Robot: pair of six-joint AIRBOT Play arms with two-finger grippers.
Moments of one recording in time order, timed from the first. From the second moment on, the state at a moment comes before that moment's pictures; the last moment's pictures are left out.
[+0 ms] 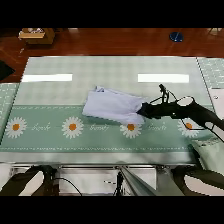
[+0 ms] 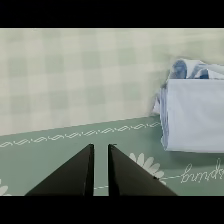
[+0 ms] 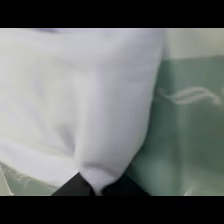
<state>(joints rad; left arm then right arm) 0.15 -0.91 1.43 1.32 -1.43 -1.34 0.12 -1.32 0.68 -0.56 0.80 1.19</state>
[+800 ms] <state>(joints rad) 0.15 -1.05 1.42 1.32 -1.37 -1.29 -0.71 -0.85 1.29 -1.52 1.46 1.50</state>
